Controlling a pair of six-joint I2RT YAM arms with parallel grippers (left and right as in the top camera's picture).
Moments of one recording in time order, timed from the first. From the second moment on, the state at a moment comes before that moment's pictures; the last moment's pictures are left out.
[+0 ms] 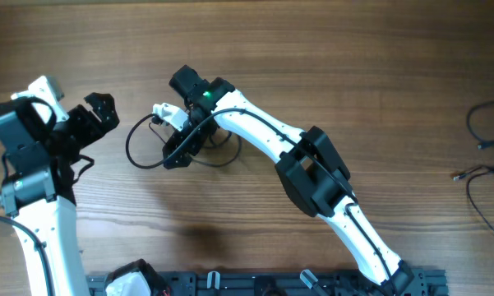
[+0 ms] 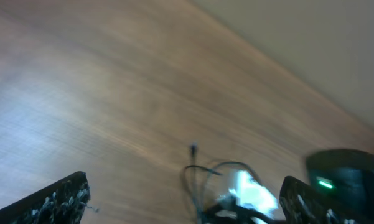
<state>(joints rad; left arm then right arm) 0.41 1.12 0.99 -0.57 0.36 -0.25 0.80 2.50 2.13 -0.92 -0.65 -0.26</state>
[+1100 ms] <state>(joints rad) 0.42 1.12 0.99 -0.61 0.81 -0.09 0.49 2.50 2.14 -1.10 -0.12 -0.16</state>
